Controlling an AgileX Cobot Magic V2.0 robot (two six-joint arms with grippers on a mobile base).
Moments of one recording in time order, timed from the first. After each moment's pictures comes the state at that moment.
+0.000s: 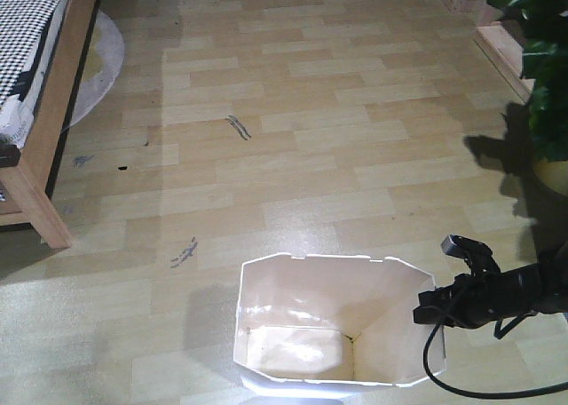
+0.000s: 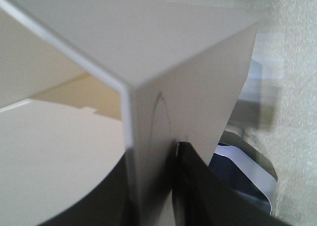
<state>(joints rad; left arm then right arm) 0.07 -0.01 0.03 0.02 0.22 0.00 -0.26 2.36 -0.73 1.51 0.61 -1.84</state>
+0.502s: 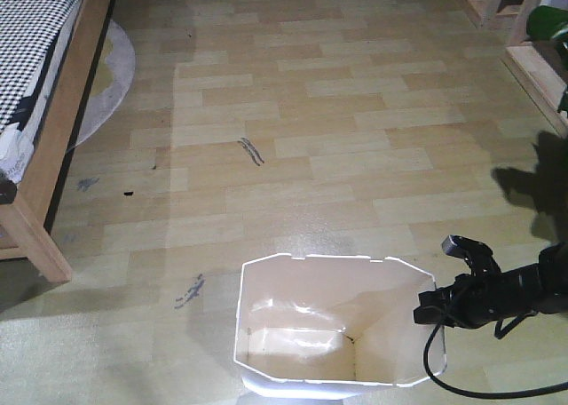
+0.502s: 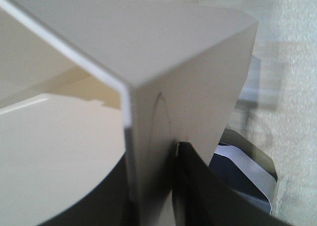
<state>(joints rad) 0.07 -0.01 0.03 0.02 0.22 0.00 -0.26 2.36 -0.73 1.51 0.61 -1.84</state>
